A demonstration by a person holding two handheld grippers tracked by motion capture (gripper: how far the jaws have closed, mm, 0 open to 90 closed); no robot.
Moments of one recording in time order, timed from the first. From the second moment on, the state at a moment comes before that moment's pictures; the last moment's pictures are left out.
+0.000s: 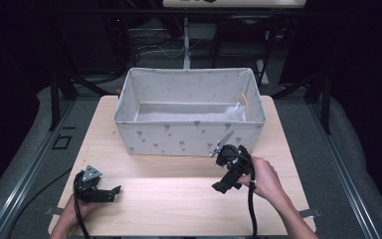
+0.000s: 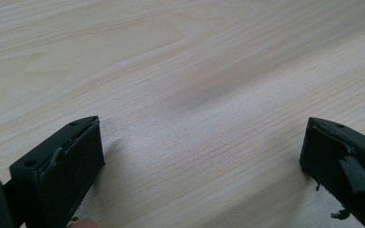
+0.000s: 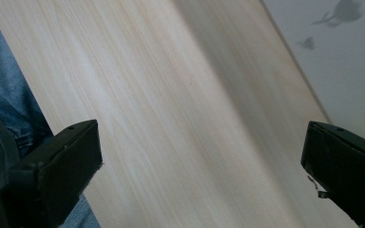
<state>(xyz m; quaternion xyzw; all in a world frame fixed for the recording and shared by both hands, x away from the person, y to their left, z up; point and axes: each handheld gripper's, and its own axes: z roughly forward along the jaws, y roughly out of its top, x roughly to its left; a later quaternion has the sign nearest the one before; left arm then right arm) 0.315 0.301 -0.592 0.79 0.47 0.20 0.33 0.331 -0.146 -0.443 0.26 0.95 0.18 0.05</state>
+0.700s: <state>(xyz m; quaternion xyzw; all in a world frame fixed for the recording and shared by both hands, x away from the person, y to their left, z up) 0.315 0.301 -0.592 0.79 0.47 0.20 0.33 0.317 -0.160 -0.521 0.31 0.94 0.15 0.04</state>
